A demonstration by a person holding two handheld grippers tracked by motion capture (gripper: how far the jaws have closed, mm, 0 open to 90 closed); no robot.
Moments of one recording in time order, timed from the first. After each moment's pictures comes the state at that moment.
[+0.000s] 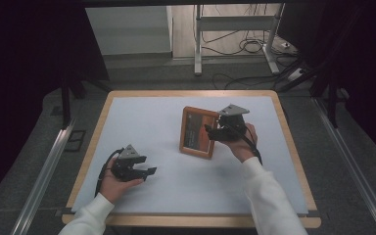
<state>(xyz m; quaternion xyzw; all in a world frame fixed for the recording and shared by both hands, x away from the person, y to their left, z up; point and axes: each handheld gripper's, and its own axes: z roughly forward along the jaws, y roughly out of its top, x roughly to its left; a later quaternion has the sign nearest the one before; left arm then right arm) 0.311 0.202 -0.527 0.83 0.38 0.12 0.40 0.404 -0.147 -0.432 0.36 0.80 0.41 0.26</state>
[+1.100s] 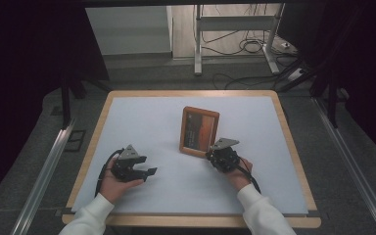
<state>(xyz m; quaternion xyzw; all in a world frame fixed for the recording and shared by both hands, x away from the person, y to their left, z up) 0.309 0.200 -0.527 0.83 0.38 0.12 0.40 0.366 -0.141 -0.521 0.32 0.86 0.37 0.17</state>
